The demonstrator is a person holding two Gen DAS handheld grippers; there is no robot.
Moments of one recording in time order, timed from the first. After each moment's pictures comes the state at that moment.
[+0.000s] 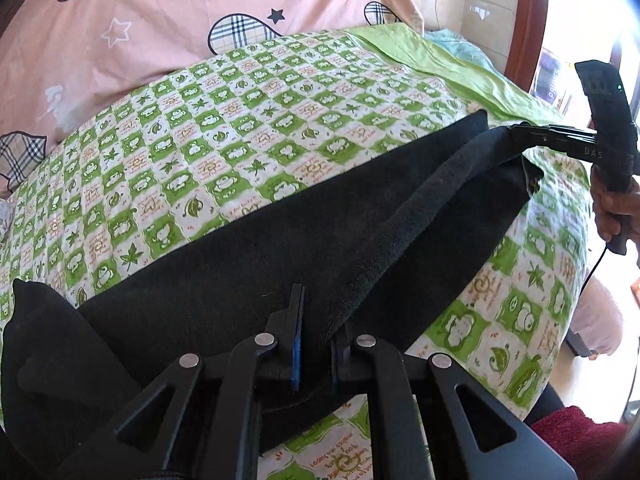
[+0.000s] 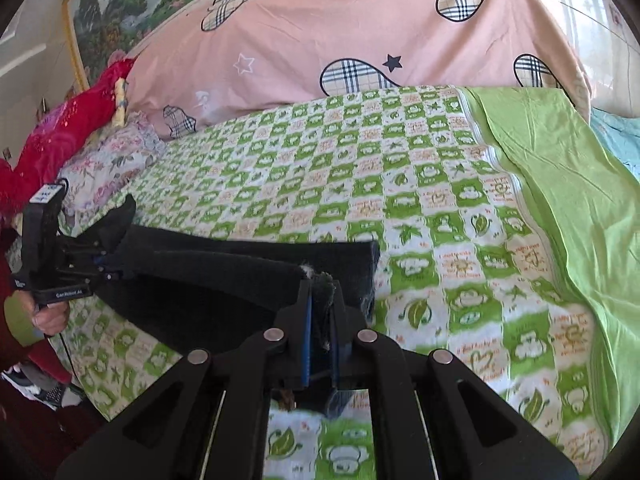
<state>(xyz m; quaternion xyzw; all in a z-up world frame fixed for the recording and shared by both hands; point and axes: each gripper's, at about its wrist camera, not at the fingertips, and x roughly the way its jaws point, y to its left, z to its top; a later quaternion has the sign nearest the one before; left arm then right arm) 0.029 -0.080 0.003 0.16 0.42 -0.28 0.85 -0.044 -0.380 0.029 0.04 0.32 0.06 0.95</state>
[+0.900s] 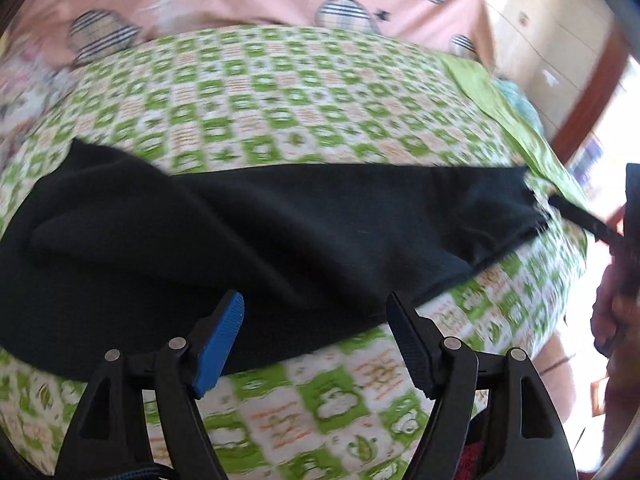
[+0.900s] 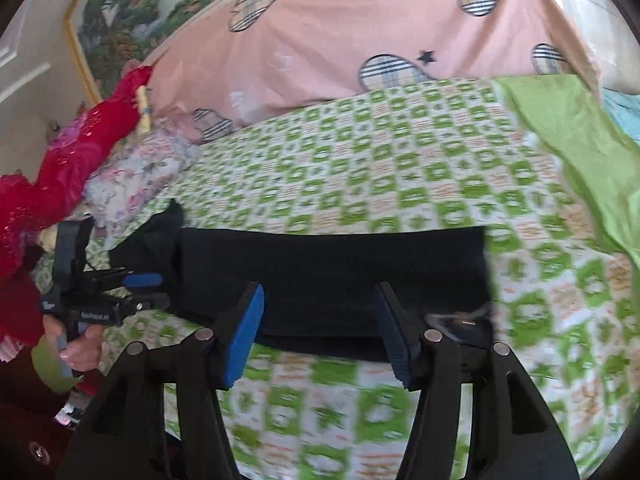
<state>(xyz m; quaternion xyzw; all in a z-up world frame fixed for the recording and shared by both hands) 0.014 0.029 0.021 -0.01 0.49 -0.18 0.86 -0.062 -0.277 0.043 0.09 0.31 0.12 0.94</state>
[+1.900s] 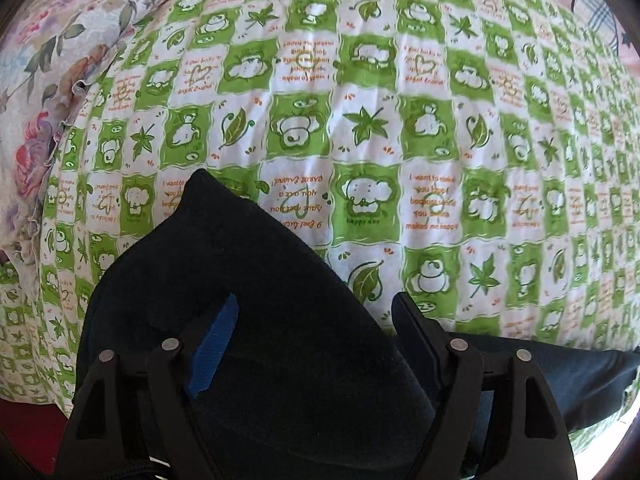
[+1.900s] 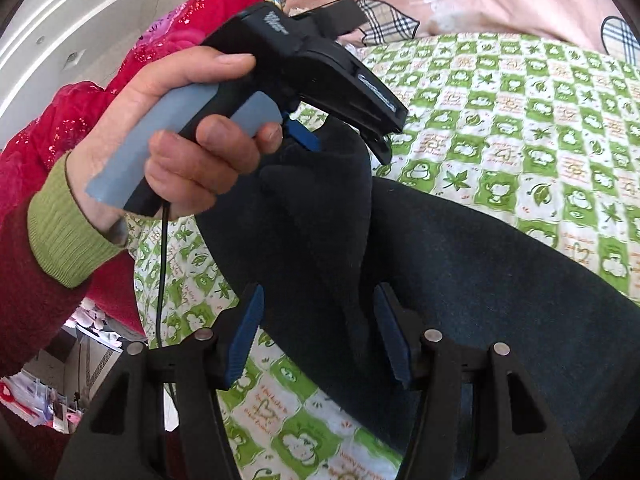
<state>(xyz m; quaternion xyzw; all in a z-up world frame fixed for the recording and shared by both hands) 0.222 0.114 -0.013 0.00 0.67 0.08 0.74 0.074 -0.051 -0.027 0.03 0.41 0.34 0.85</state>
